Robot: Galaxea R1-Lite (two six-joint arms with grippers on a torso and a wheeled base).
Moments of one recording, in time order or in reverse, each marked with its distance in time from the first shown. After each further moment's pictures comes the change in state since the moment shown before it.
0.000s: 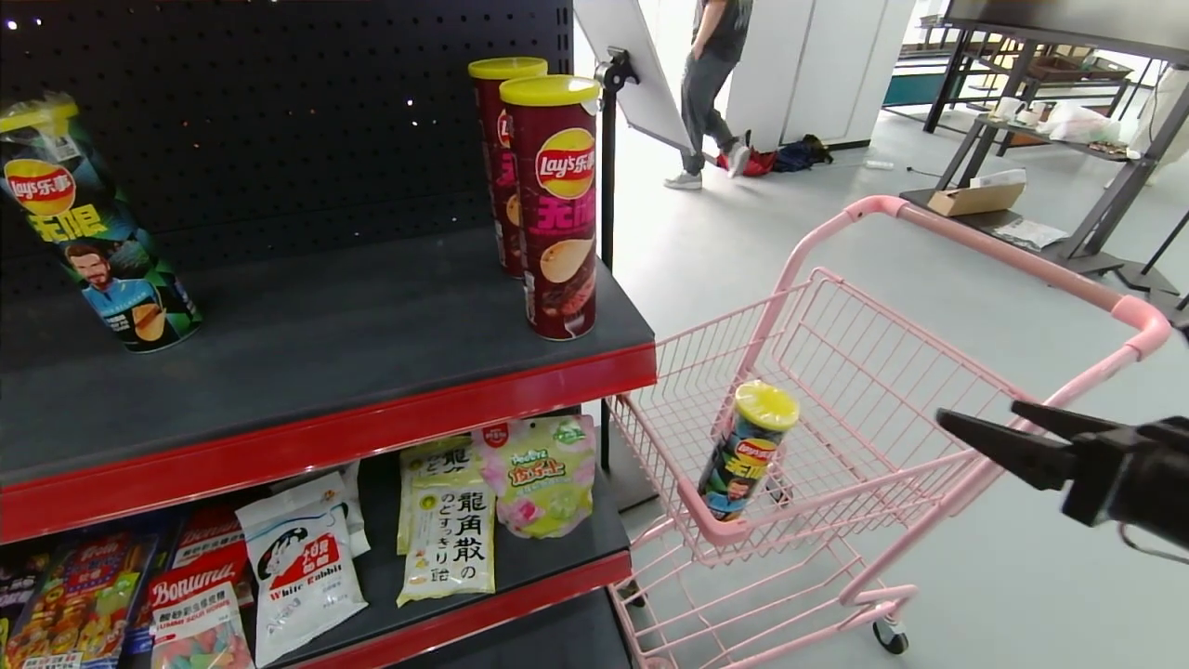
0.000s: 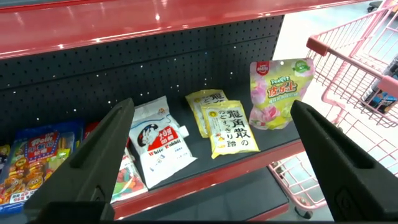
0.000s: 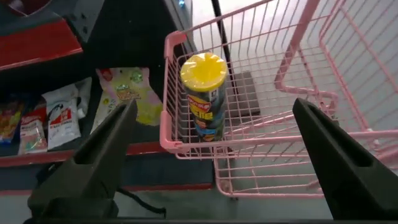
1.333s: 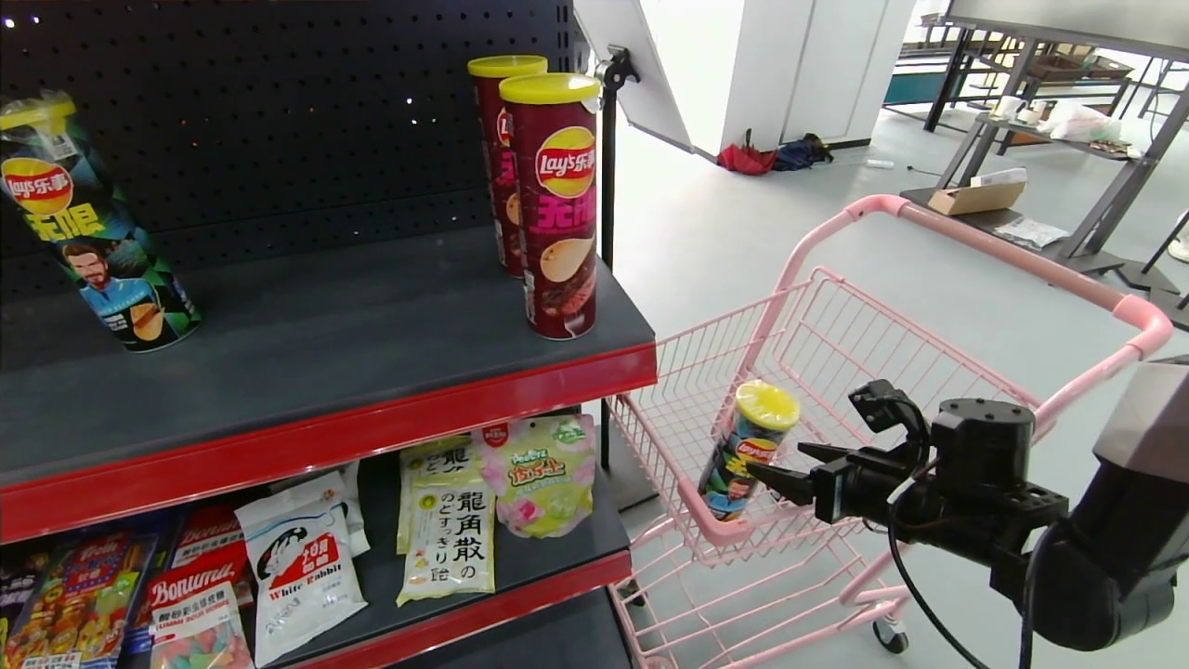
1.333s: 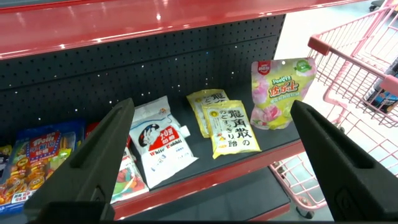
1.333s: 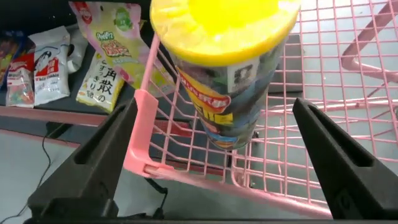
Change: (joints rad) left arm 0.000 0.000 0.000 -0.001 0.003 0.004; right arm 0.103 0.873 -0.043 -0.676 0.122 -0.052
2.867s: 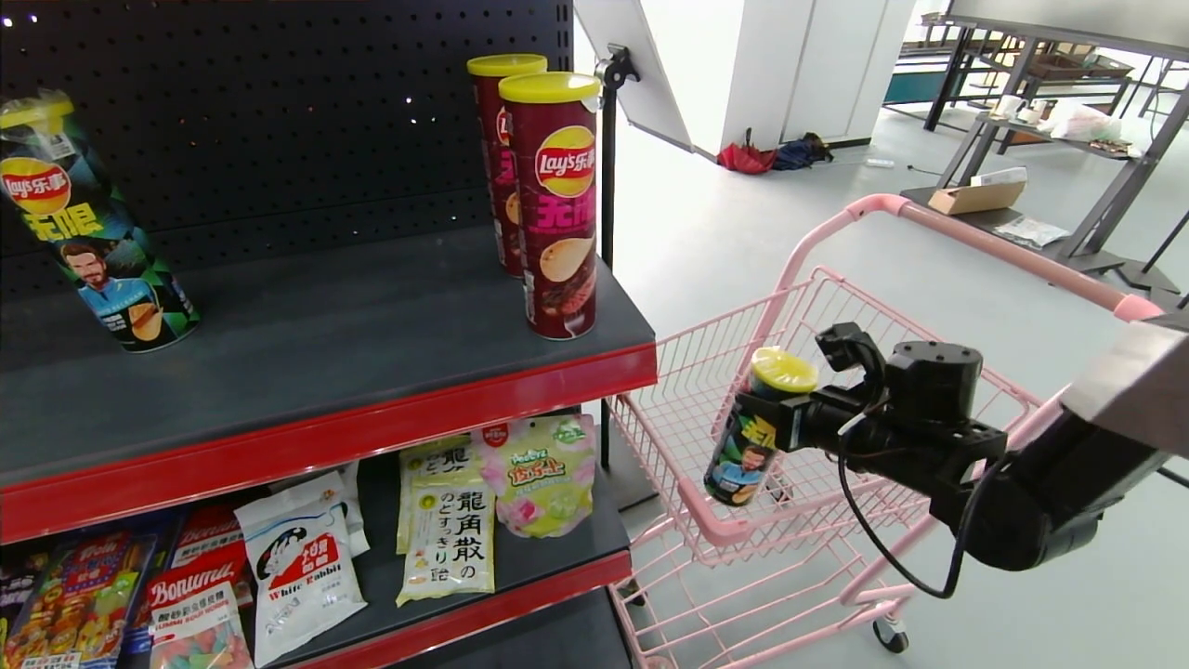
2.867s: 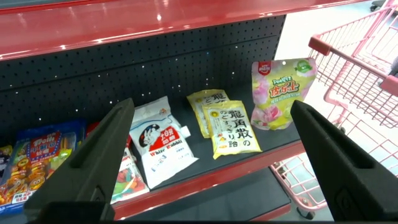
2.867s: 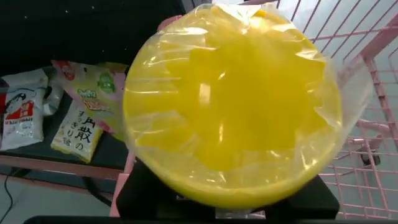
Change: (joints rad) left arm 0.000 0.000 0.000 -0.001 0.005 0.001; right arm 0.048 -0.009 -0.277 0.169 -0.133 -0.010
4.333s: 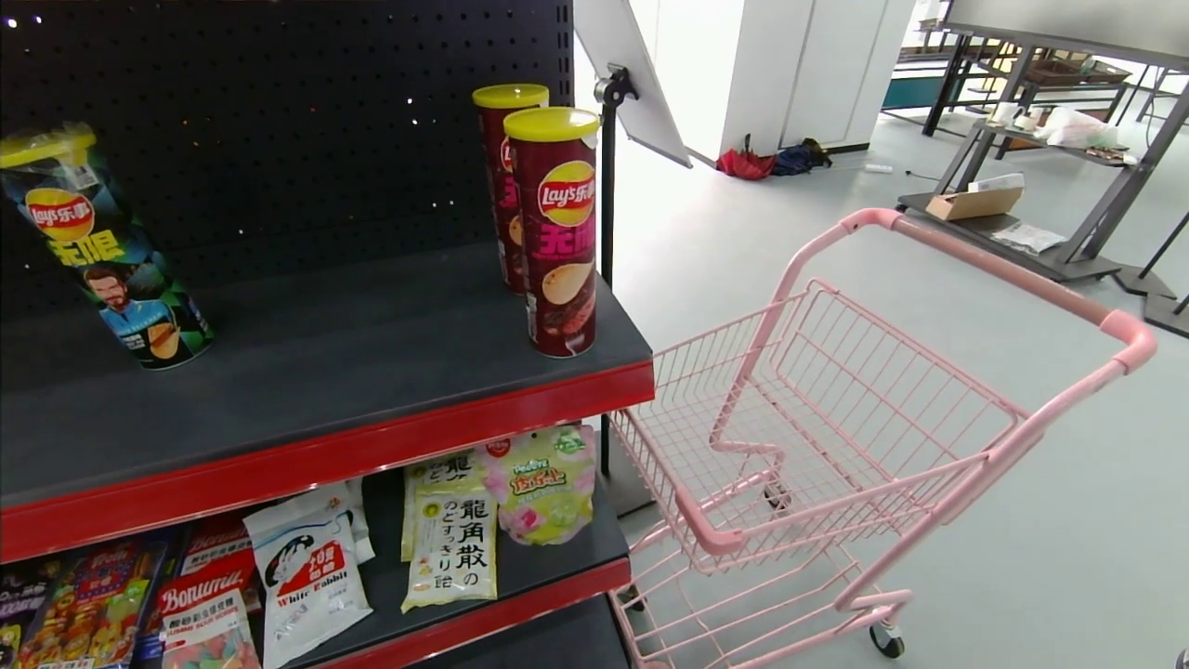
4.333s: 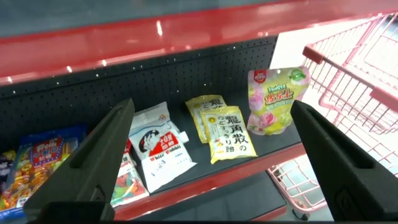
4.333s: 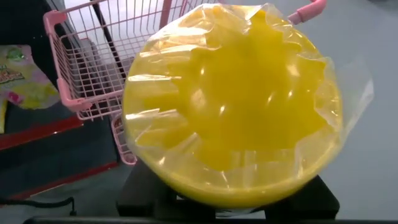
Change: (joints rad) left arm 0.000 0.000 0.000 0.001 -0.007 -0.008; right arm -0.217 -1.511 0.002 1.529 -0.426 -0.157
